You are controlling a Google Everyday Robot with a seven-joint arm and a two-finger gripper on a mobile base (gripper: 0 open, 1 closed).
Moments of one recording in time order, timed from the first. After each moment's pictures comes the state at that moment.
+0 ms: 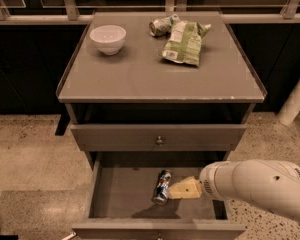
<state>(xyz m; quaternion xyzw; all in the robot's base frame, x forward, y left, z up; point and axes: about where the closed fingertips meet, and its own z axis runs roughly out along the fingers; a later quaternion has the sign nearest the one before) 0.435 -0.145 0.641 -0.20 0.93 0.12 0.28</state>
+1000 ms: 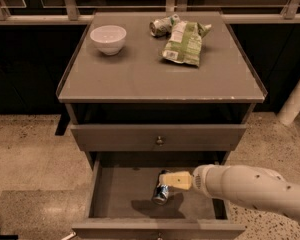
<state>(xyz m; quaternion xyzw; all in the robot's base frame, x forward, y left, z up) 0.460 -0.140 0.598 -0.04 0.95 0.17 0.28</state>
